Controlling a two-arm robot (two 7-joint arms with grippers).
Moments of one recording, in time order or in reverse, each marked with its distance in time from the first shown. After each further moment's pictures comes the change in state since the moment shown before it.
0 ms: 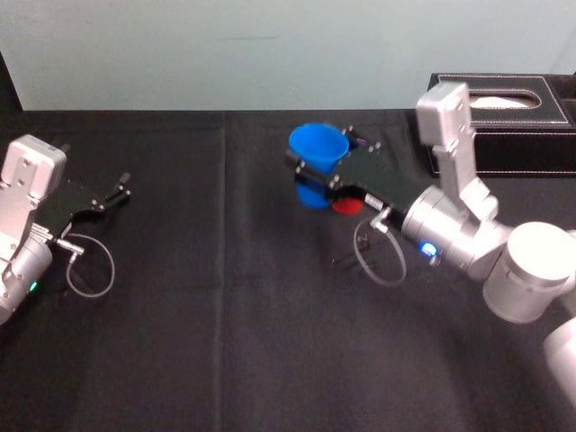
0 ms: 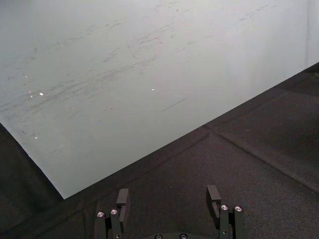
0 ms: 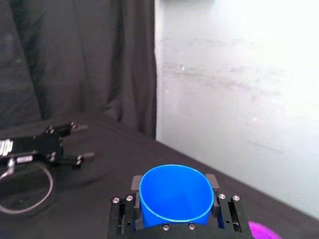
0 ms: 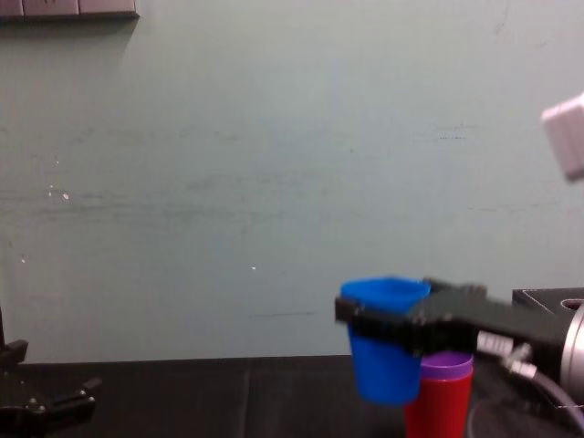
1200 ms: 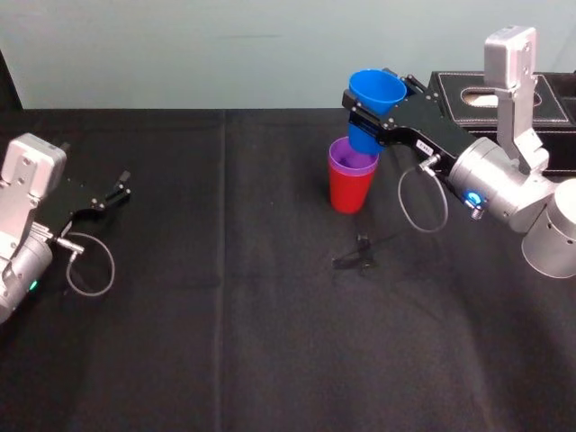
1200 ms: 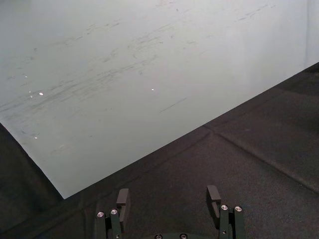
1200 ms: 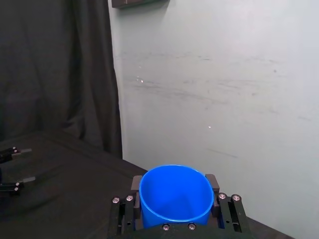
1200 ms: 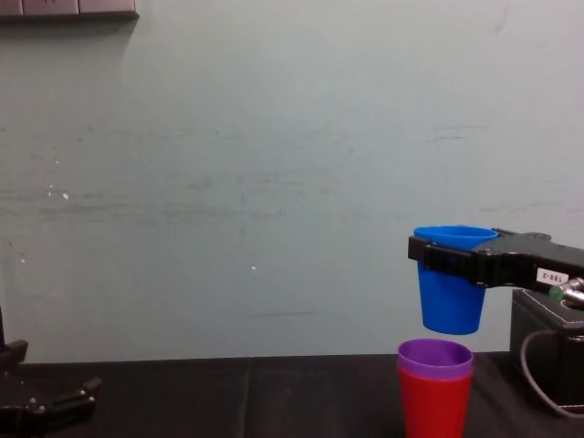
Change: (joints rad) left arm 0.000 0.000 0.000 0.000 0.000 0.000 0.000; right arm 0.102 0.035 0.060 0.103 0.086 -0.012 -0.020
